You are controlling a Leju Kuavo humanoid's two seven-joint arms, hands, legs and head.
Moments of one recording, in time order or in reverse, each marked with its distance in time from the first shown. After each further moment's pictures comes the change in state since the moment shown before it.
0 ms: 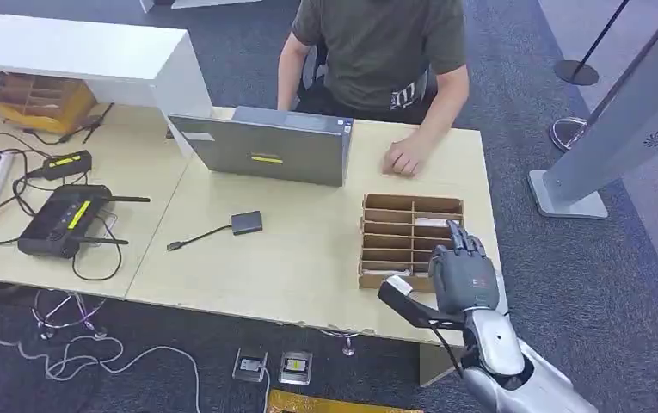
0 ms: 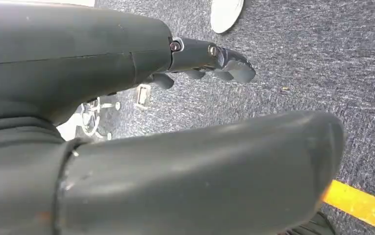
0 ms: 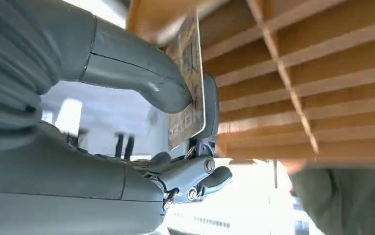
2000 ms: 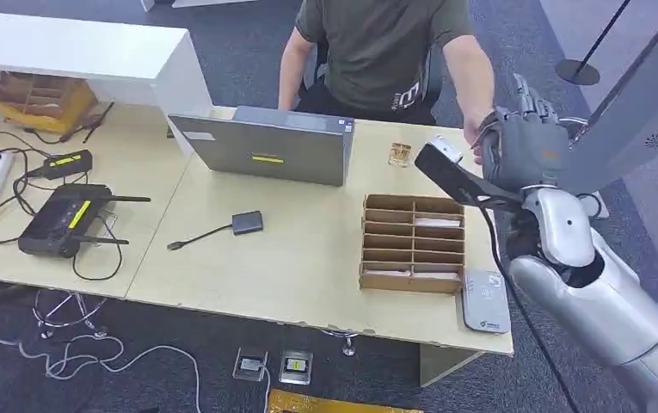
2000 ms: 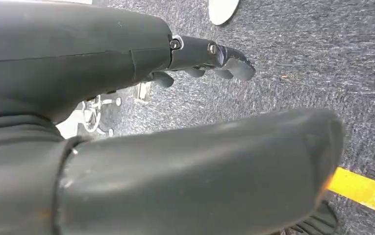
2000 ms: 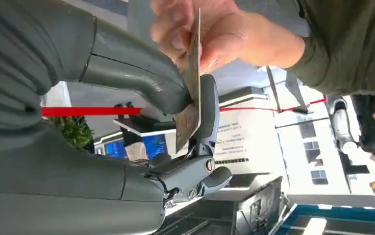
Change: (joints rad) left arm -0.017 -0.026 -0.026 0.000 0.008 0.007 0.011; right arm -0.383 -0.032 -0.098 -0.097 -0.144 0.138 0.044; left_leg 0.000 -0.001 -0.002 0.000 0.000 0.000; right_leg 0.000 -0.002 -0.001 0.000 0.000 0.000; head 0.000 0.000
